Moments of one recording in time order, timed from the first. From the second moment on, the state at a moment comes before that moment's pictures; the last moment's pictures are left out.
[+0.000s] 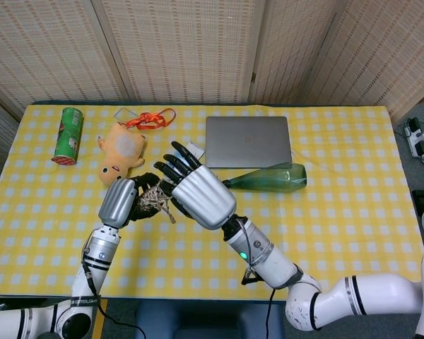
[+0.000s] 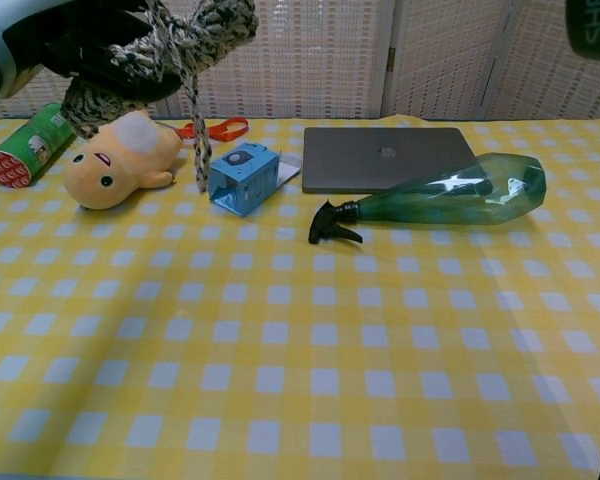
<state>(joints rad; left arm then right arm) -0.67 -1.45 -0.26 -1.90 1.14 1.34 0.17 1.00 -1.40 0.43 -2.02 -1.11 1.13 -0.76</state>
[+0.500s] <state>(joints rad) -0.64 -1.45 -0.21 -1.87 1.35 1.33 -0.05 1.02 -1.38 0.46 -1.95 -1.00 1.17 -0.69</state>
